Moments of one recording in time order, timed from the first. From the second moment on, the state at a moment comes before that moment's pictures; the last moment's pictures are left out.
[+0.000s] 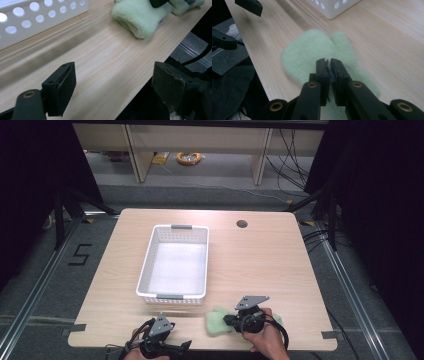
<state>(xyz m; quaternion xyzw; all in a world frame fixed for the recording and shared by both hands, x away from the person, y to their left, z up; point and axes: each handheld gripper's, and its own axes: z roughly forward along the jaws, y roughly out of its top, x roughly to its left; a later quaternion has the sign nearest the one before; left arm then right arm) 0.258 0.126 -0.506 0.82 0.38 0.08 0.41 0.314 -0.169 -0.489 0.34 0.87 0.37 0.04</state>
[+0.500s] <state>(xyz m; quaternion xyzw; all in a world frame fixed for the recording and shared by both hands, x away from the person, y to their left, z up) 0.259 0.125 -0.507 0.83 0.38 0.08 0.41 0.310 -0.206 -0.467 0.33 0.87 0.37 0.08</state>
